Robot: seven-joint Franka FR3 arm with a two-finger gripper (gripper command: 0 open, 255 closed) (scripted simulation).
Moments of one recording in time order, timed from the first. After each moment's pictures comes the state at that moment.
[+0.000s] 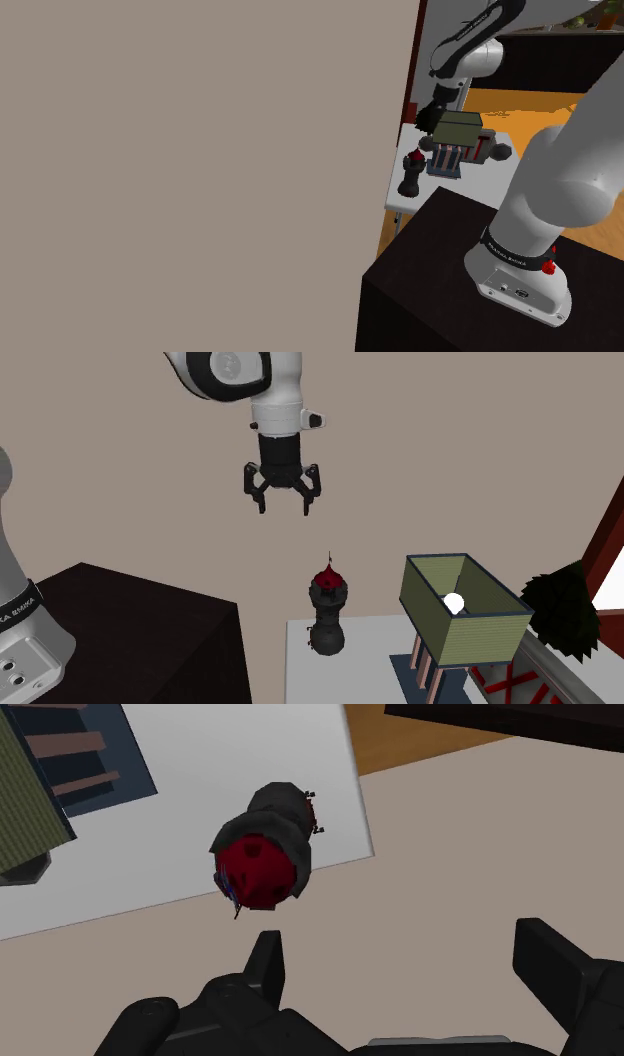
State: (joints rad) arm 0.17 -0.19 -0.96 -2.46 -0.10 2.40 -0.95
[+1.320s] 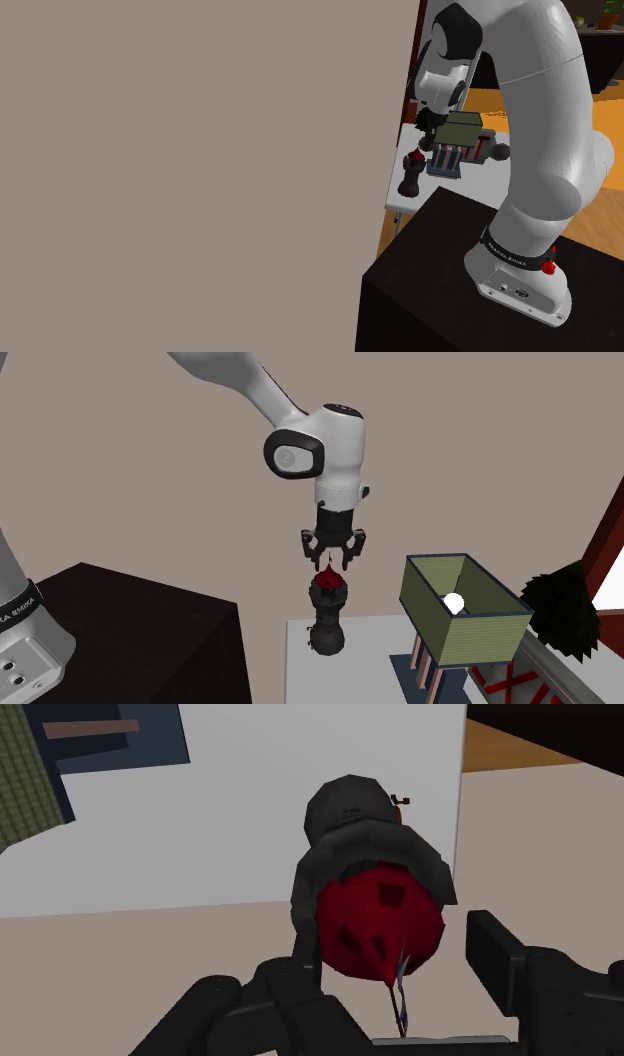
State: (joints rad) arm -0.12 0.57 -0.74 -2.10 0.78 2.41 -1.80
